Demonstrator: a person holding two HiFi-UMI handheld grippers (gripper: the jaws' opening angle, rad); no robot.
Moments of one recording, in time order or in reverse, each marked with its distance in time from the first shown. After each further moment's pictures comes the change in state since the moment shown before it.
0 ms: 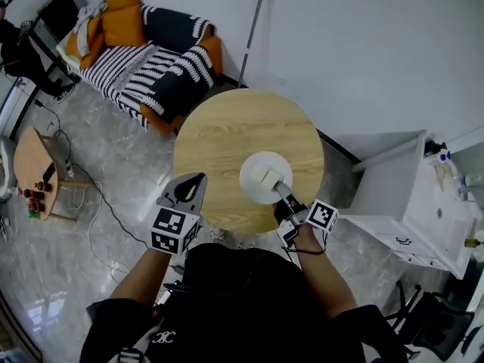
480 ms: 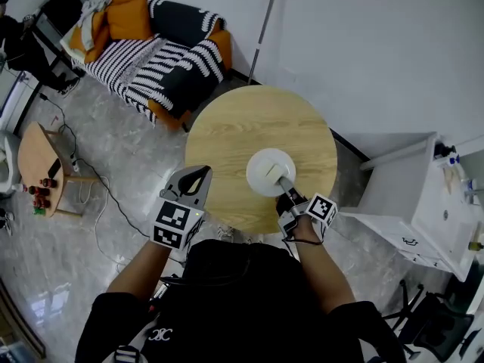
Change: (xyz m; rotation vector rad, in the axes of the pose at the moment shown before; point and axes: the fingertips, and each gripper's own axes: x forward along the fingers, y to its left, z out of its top) left arm 0.002 0.031 0.006 0.071 0.019 -0.026; right arm 0.037 -0.053 -0.011 0.103 -0.043 -0.102
